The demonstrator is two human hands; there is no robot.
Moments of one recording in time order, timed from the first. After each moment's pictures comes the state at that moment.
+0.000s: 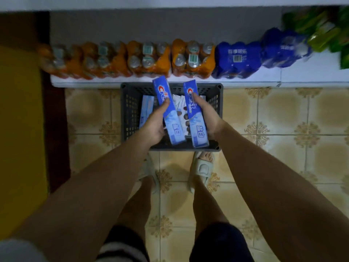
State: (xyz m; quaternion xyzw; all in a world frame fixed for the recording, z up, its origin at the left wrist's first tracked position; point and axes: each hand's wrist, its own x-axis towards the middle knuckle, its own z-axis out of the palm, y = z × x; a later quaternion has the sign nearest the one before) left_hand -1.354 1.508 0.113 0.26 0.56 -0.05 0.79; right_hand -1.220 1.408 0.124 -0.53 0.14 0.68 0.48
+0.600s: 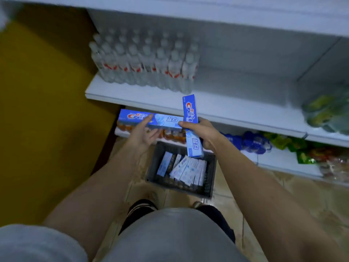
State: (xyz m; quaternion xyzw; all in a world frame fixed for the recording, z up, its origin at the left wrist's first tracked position) left_hand -1.428 1.548 0.469 0.21 0.52 0.31 0.77; right_hand -1.245 1.451 0.499 -0.65 -0.15 0.58 0.46
